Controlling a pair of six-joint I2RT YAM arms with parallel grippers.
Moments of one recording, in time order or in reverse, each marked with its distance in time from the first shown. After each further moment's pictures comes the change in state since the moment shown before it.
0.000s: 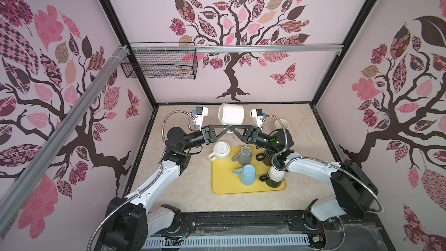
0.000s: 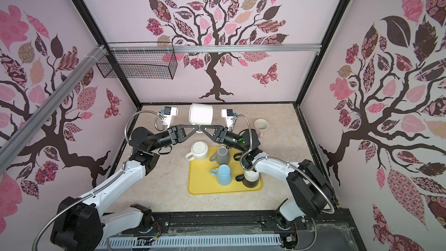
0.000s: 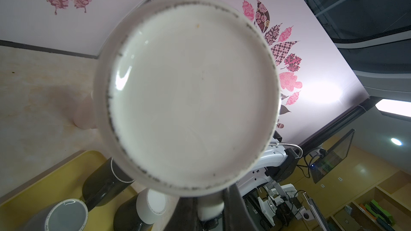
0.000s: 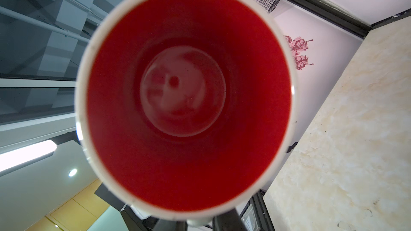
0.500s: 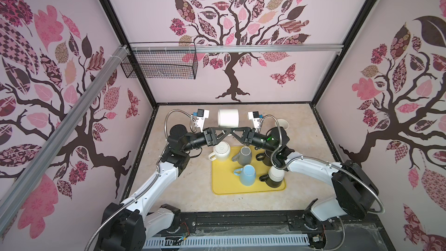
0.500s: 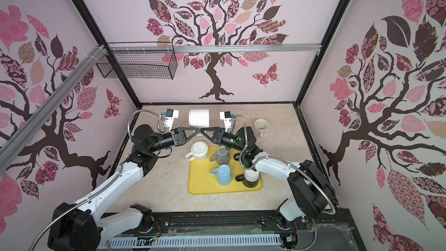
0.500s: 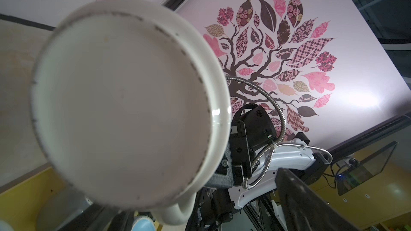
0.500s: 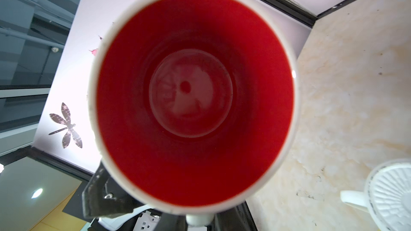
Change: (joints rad) left arm -0.005 -0.063 0.035 -0.386 -0.086 0.219; right arm -0.015 -0.013 0.021 -0.271 0.015 -0.118
